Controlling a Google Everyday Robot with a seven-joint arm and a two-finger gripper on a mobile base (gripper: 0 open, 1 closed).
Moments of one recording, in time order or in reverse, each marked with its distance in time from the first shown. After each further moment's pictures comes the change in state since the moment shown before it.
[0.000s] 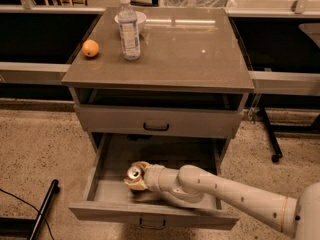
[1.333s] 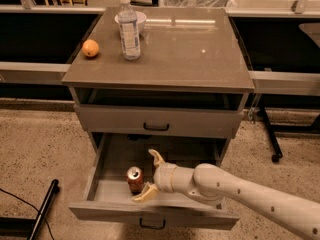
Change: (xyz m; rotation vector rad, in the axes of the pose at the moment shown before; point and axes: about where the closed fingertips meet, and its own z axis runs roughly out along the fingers) arm -0.056 0.022 -0.078 -0.002 0.012 -0.124
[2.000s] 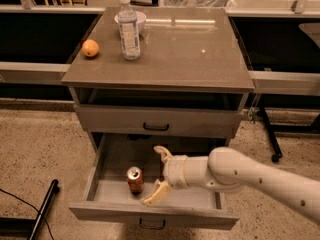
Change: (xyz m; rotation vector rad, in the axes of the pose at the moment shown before) arm -0.060 0.019 -0.066 -0.136 0.095 0.052
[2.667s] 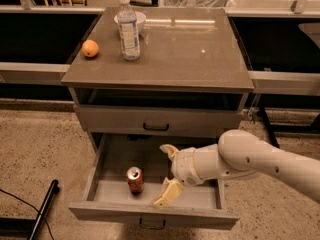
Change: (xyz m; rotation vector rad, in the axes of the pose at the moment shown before) arm -0.029 0.025 -0.051 -0.096 0.144 0.026
